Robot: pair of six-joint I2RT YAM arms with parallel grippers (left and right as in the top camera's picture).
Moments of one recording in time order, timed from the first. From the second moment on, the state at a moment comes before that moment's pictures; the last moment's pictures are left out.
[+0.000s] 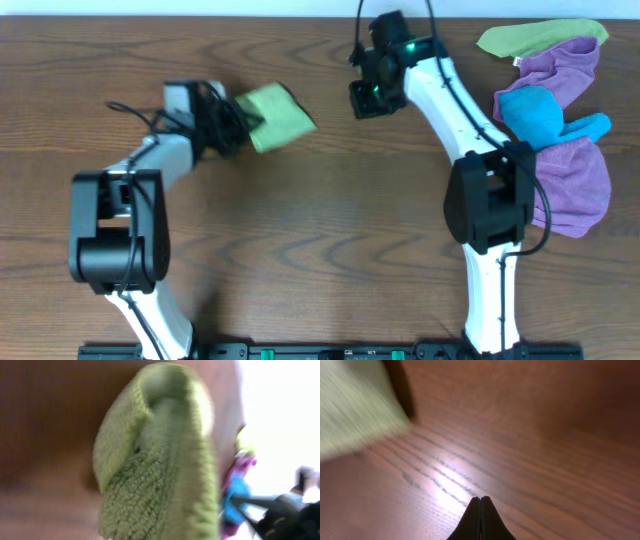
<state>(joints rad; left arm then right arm) 0.03 1.98 1.16 0.02 0.72 -0.91 0.29 2.32 2.07 -1.03 -0.27 0.04</state>
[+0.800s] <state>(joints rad) 0.36 2.11 1.43 0.33 0.36 -1.35 0.21 2.32 2.08 -0.97 -0.32 -0.01</state>
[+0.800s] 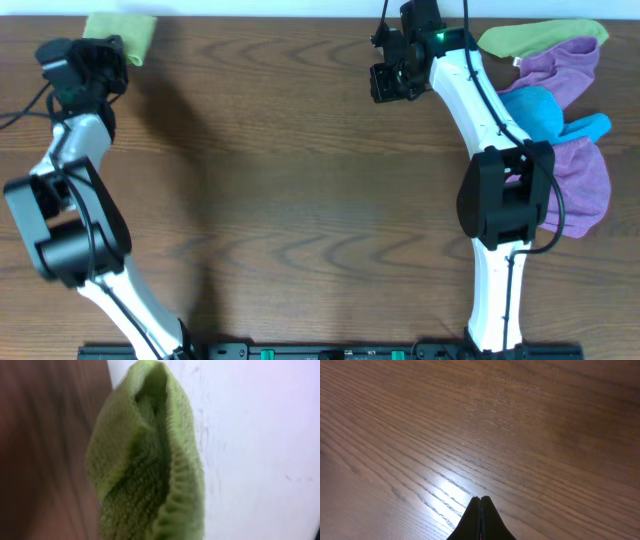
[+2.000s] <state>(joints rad) 0.30 2.51 1.90 0.05 0.38 -1.55 0.21 2.32 2.08 -0.96 -0.33 0.04</state>
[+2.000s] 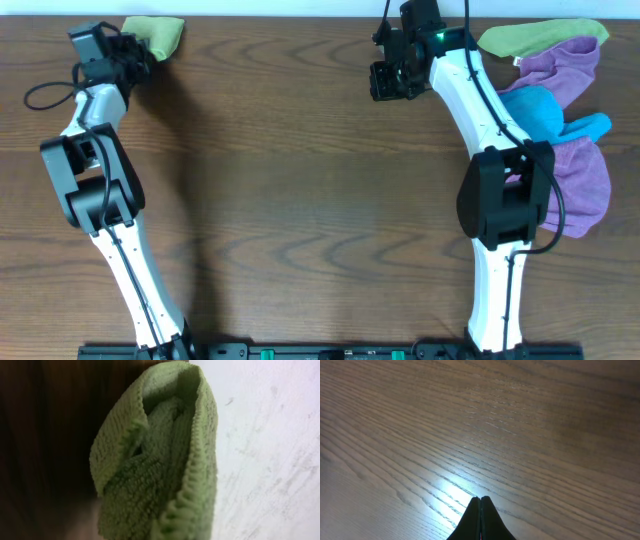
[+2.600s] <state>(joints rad) 0.28 2.51 1.90 0.05 0.39 -1.60 0.21 2.32 2.08 -0.96 -0.33 0.04</state>
